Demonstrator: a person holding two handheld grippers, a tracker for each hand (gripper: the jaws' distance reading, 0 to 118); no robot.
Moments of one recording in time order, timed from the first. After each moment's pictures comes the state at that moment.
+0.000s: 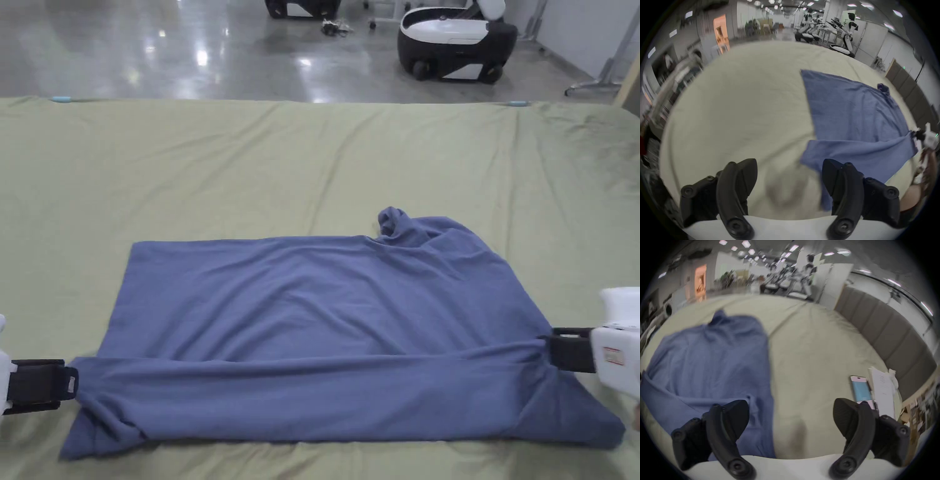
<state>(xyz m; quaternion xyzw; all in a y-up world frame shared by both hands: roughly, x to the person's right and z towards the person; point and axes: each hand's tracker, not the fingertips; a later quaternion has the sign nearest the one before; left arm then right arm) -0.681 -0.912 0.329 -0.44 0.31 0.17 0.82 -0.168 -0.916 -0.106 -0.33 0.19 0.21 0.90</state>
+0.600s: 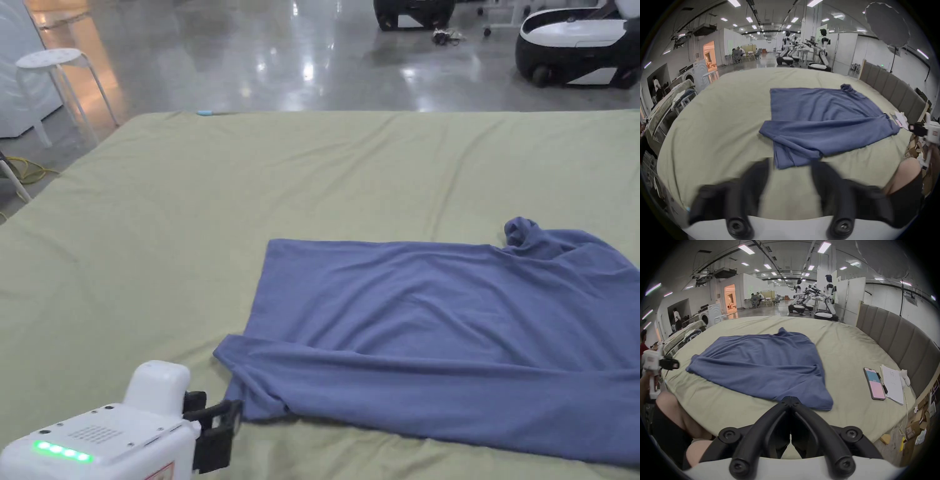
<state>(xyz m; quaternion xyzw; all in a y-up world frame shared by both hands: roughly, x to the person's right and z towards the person) -0.569 -0.912 0.379 -0.35 0.24 0.13 0.89 -0.119 -0.861 0.086 -0.28 0.37 0.16 0.87</state>
